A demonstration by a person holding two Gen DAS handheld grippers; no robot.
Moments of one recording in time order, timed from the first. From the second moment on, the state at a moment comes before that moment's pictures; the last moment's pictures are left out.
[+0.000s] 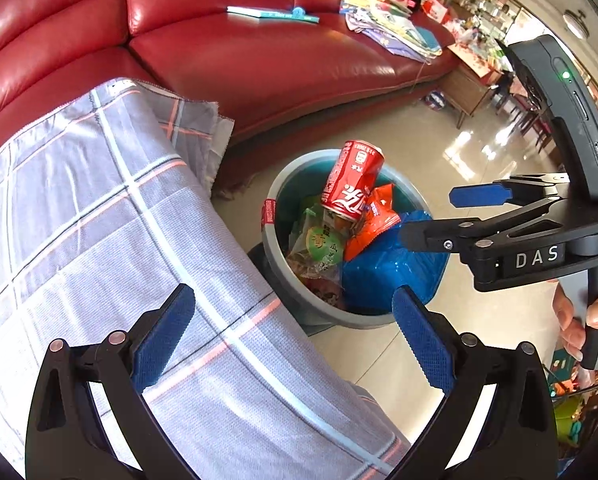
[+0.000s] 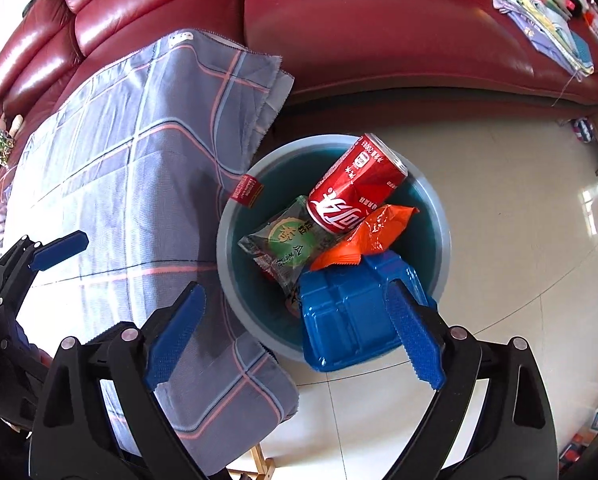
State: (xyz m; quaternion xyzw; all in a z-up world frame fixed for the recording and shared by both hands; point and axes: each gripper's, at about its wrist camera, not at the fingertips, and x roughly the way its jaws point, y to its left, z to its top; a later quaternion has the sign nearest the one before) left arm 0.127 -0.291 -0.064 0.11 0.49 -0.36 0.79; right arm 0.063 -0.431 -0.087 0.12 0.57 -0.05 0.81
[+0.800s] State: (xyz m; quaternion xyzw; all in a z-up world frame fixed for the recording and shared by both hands) left arm 0.063 -0.224 -0.015 0.11 0.46 -0.30 0.83; right arm -0.039 -0.368 -0.032 0.04 0.51 -0.10 0.85
